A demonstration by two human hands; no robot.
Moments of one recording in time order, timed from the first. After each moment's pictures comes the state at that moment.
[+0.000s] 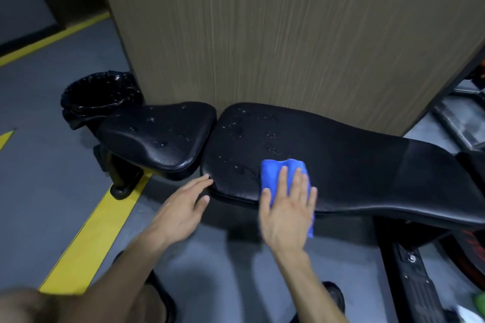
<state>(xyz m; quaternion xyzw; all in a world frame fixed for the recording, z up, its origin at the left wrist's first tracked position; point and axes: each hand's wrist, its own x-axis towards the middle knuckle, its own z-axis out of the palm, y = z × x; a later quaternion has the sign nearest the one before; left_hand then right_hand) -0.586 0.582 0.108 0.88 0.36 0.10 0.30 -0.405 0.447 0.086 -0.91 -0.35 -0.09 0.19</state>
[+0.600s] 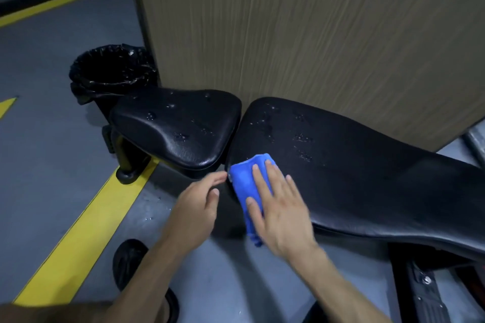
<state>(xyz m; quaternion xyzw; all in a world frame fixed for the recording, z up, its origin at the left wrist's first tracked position) -0.594 0.601 0.096 0.78 0.40 0.26 0.40 -0.424 0.501 0.089 -0.79 -0.60 -0.05 0.09</state>
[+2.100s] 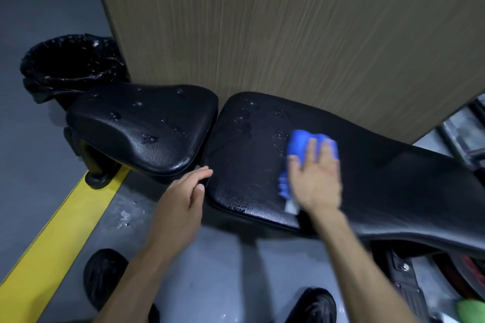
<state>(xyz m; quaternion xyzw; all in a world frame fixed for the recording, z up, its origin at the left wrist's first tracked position) -0.561 0.604 0.104 0.78 0.42 0.27 0.38 -0.316 0.518 0.106 -0.93 -0.33 0.00 0.13</state>
